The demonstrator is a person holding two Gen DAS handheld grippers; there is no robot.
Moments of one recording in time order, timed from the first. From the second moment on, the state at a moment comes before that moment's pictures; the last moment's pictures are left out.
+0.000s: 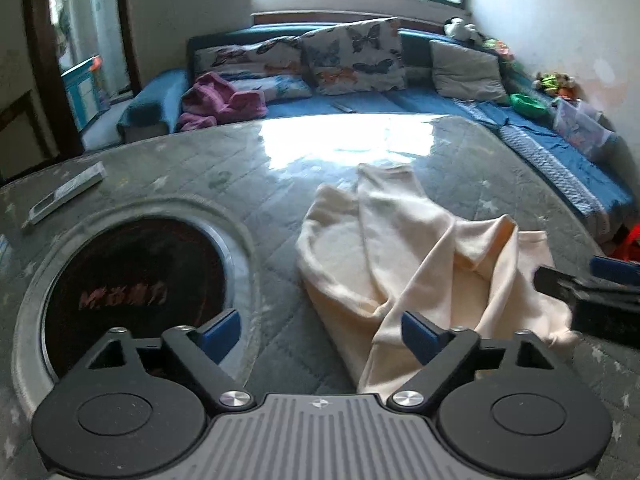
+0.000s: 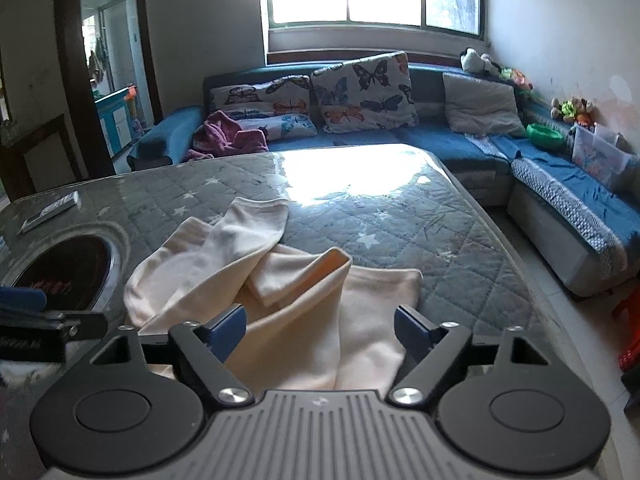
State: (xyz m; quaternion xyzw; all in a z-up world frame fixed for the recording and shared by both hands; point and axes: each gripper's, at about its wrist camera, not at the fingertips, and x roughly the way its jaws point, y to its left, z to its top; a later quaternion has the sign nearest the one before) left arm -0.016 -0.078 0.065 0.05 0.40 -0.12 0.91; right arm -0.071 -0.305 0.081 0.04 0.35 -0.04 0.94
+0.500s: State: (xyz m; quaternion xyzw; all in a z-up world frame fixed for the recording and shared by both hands) left arm 0.032 -0.137 0.042 0.12 0.40 -0.21 0.89; right arm 0.009 -0.334 0.037 0.09 0.41 -0.01 0.91
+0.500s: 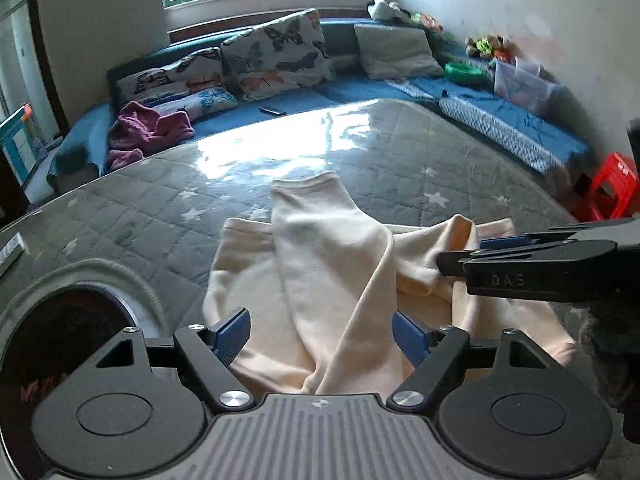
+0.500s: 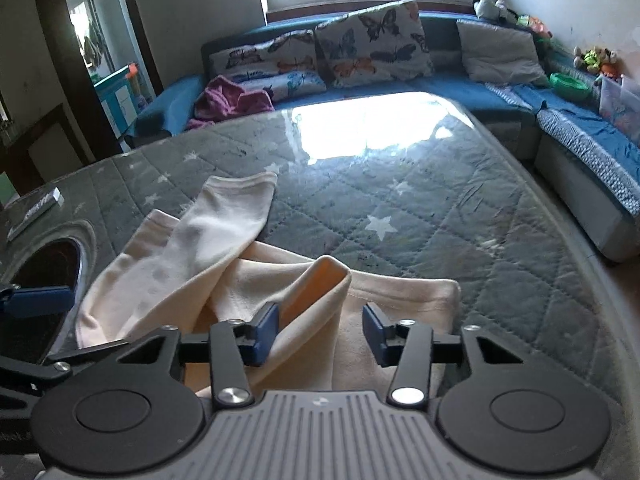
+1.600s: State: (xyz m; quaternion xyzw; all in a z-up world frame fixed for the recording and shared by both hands) left arm 0.049 -0.154 0.020 0.10 0.41 -0.28 0.86; right arm -0.067 -0.367 0.066 0.10 0.35 -0.05 0.93
